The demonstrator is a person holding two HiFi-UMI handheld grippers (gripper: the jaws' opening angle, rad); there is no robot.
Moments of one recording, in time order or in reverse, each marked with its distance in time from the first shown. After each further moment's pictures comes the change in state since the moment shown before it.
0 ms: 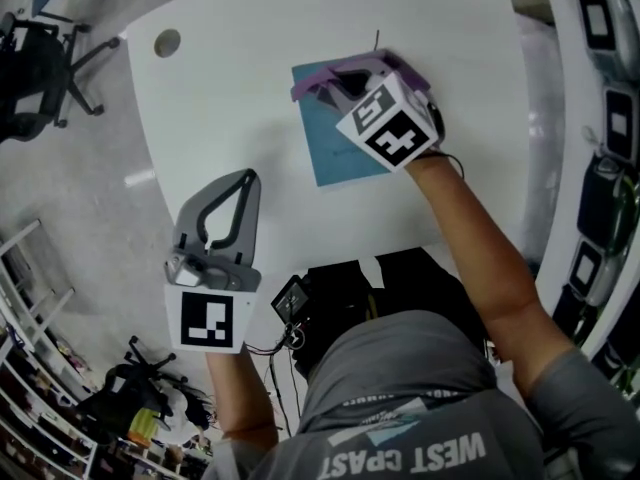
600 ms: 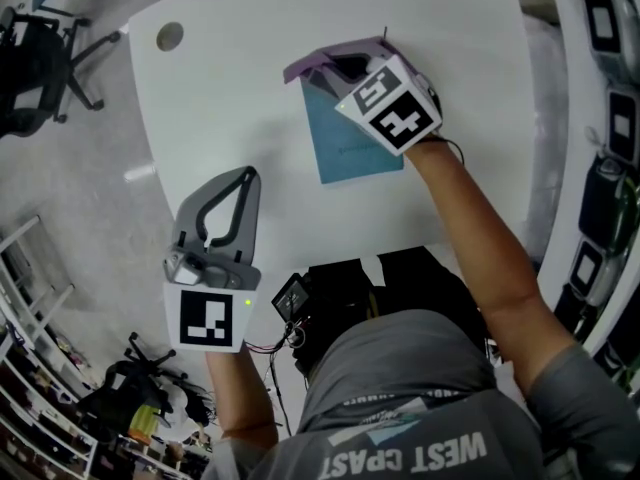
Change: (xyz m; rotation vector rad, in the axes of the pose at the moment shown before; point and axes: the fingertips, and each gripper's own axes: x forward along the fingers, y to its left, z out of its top) left arm -0.005 0.011 -0.008 0.001 0.000 -0.002; right arm 0.016 -0.006 0.027 0.027 -0.064 0.015
